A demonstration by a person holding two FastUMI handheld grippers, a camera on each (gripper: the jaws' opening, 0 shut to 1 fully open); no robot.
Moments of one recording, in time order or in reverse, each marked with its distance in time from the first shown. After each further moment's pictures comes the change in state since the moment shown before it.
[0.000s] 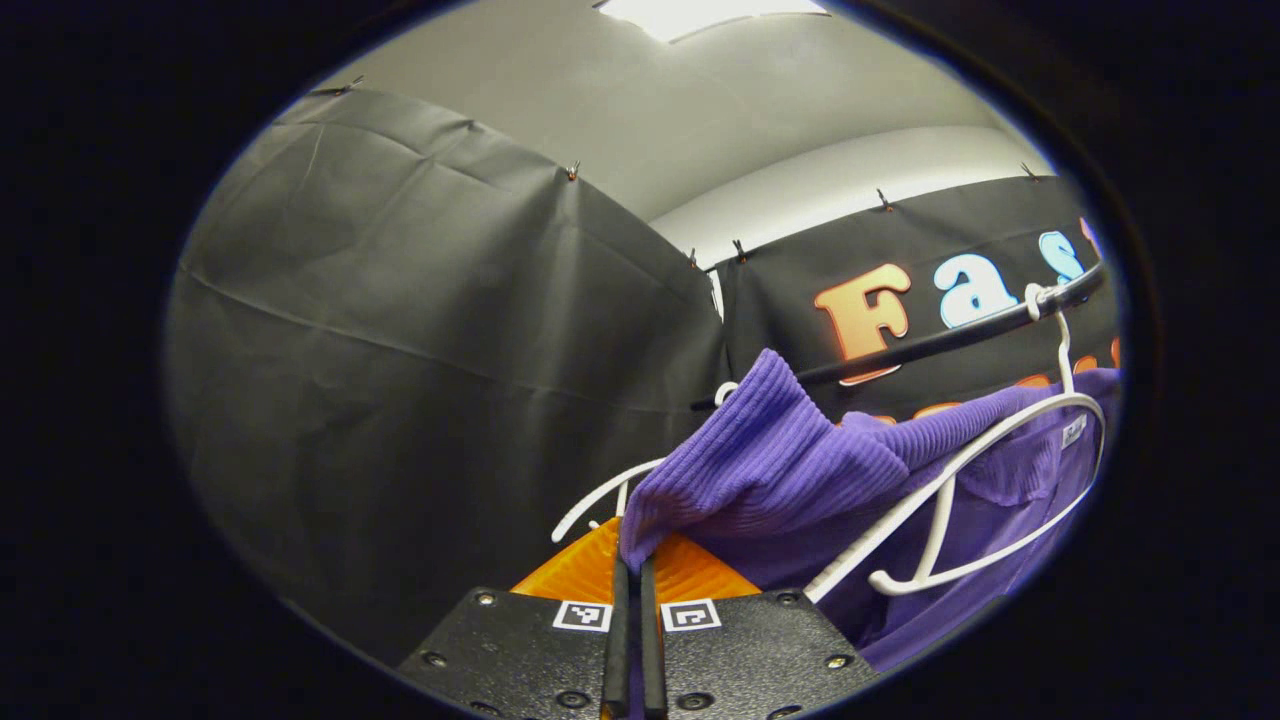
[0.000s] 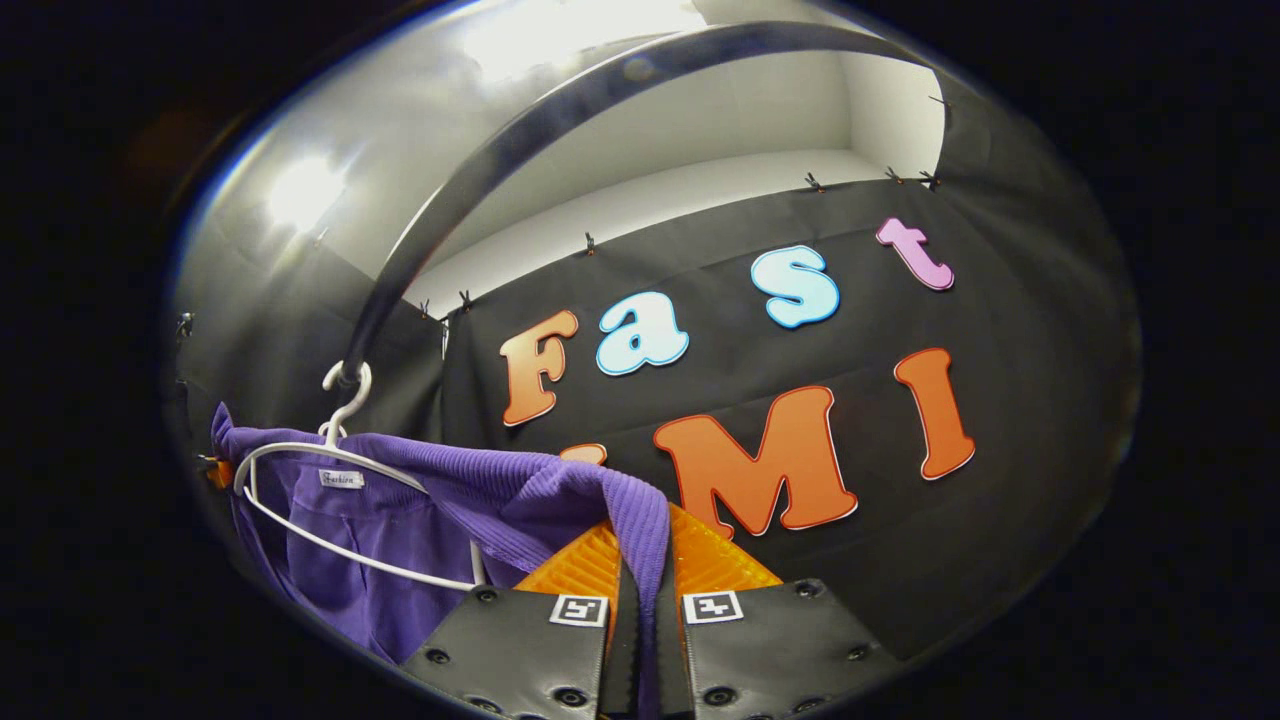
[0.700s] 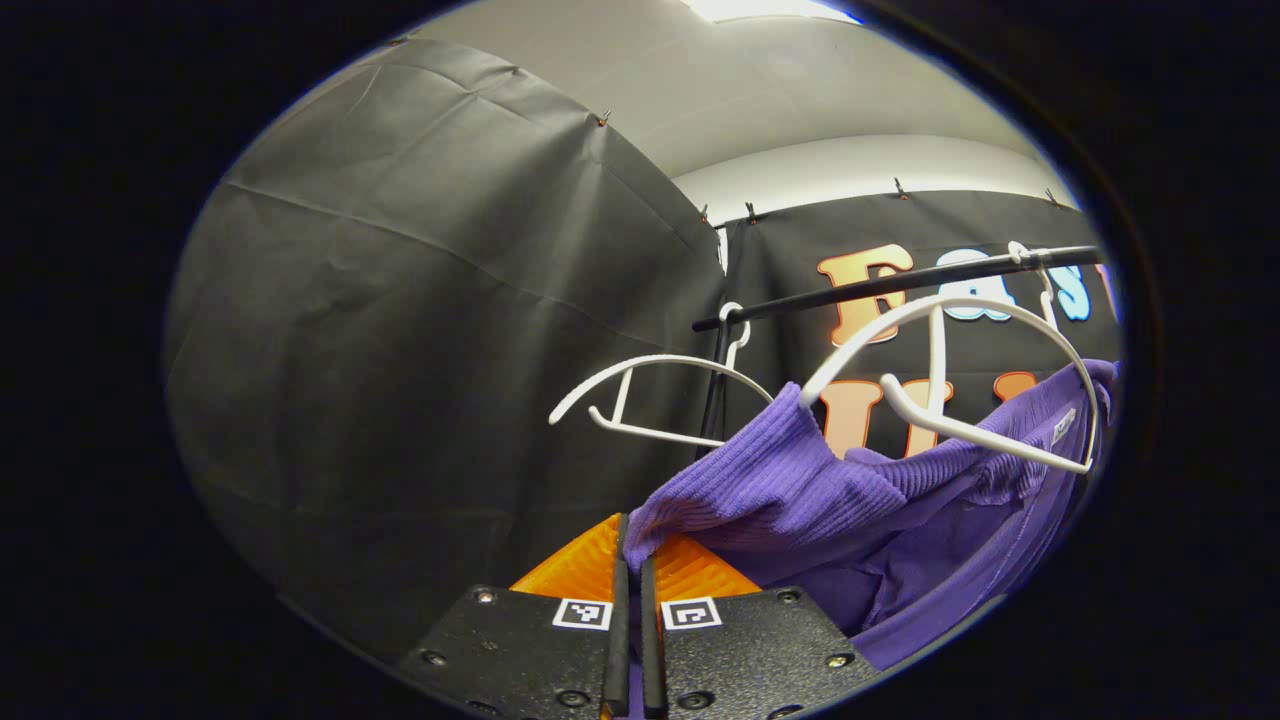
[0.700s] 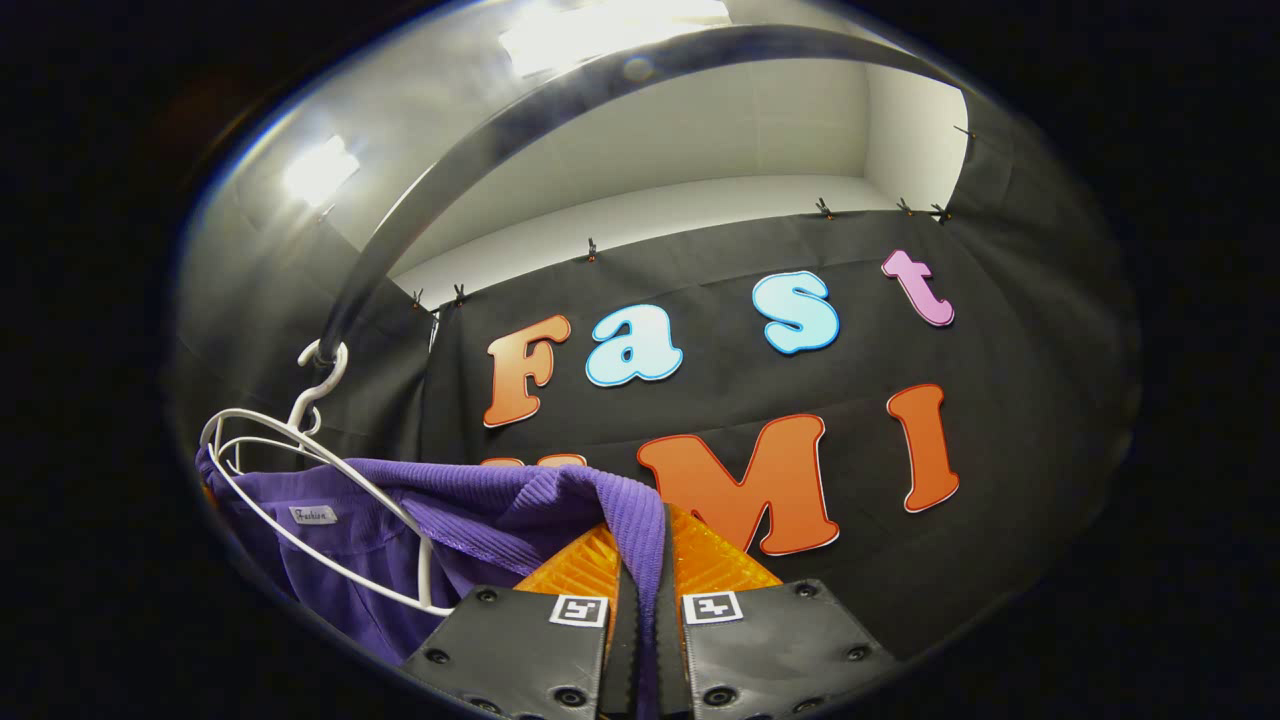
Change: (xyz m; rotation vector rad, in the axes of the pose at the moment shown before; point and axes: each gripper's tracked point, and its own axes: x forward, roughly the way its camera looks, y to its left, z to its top) left arm -0.044 0.003 -0.081 -0.112 0.107 -0.026; right arm 0.024 -0.003 0.004 -0.058 -0.043 -0.046
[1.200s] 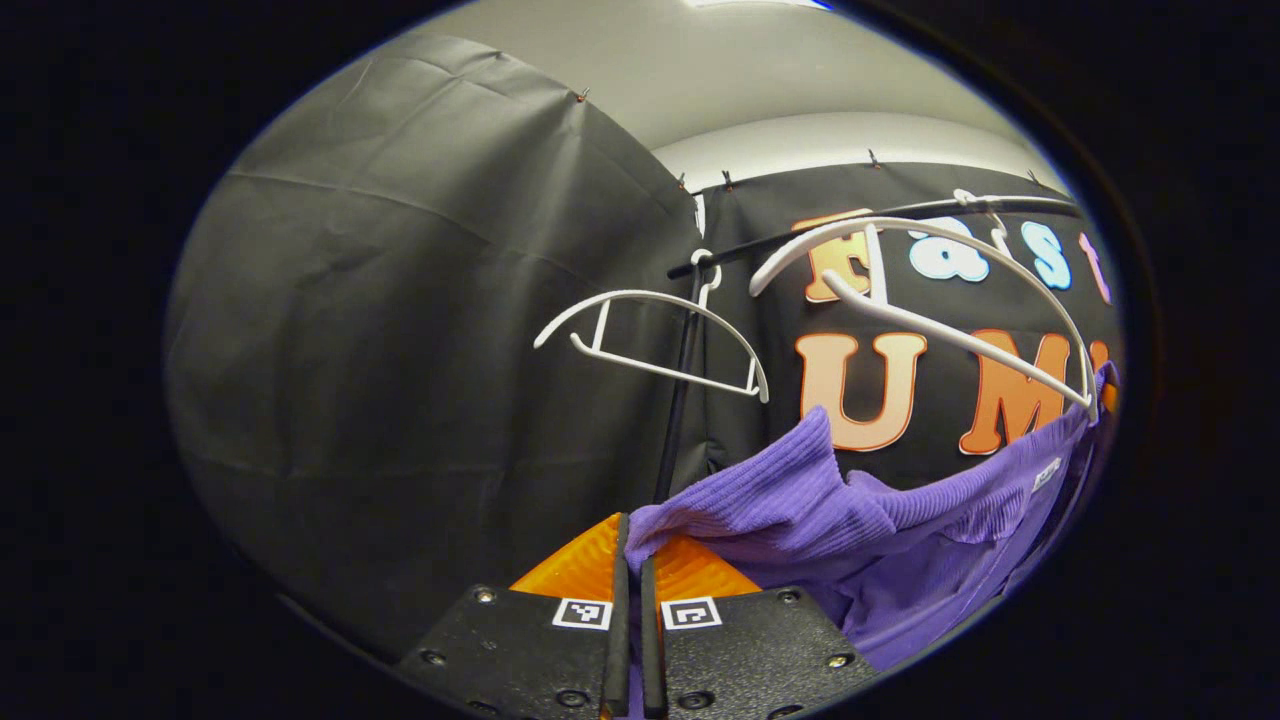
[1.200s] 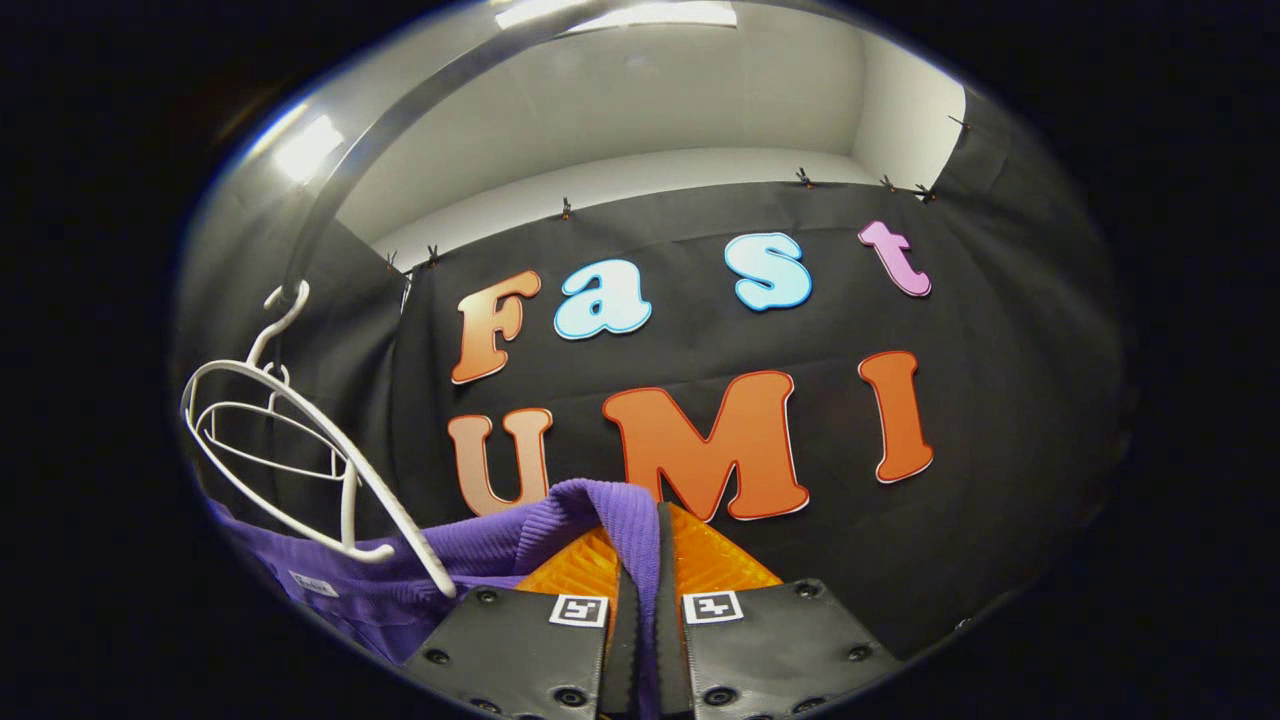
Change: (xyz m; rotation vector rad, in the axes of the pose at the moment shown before) left arm -0.036 -0.010 -0.049 0.041 0.094 -0.067; right arm 0.003 -0.038 -0.035 -0.046 0.006 -0.078
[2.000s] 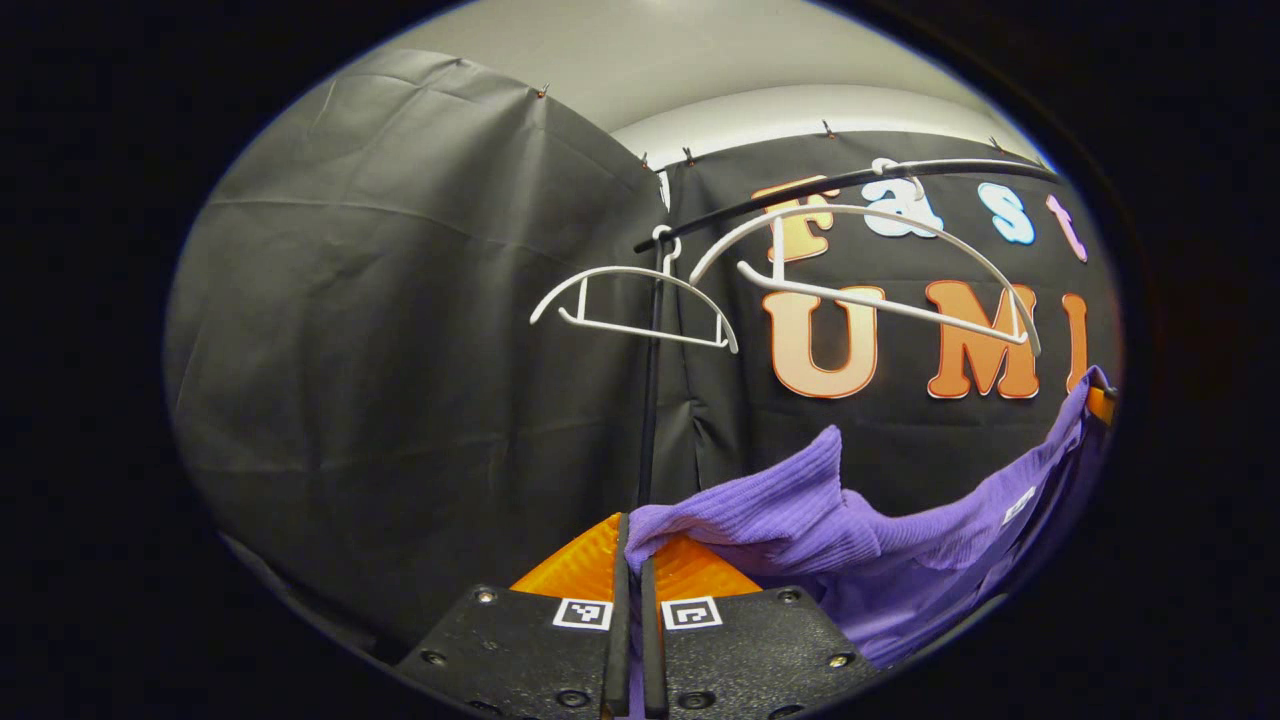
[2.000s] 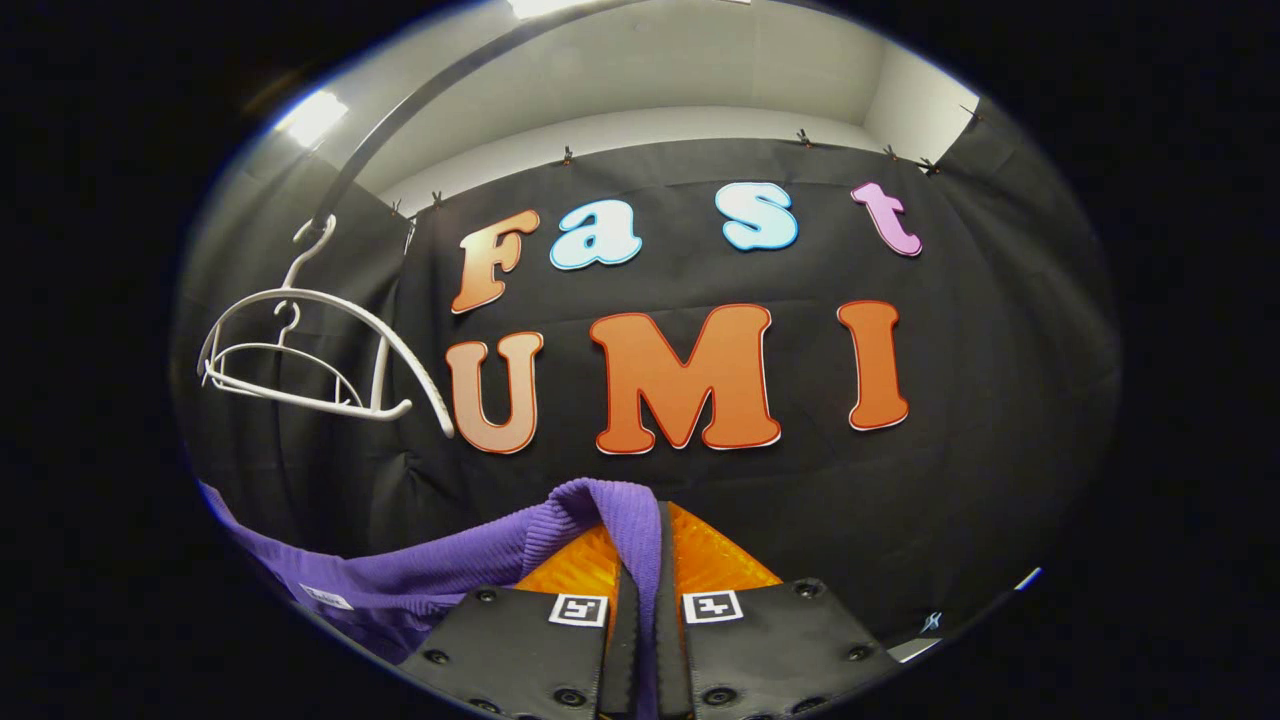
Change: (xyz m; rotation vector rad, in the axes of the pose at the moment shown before) left arm -0.076 -0.010 -0.030 0.053 0.100 -0.065; right arm -0.055 -0.027 -0.055 -0.011 0.150 0.023
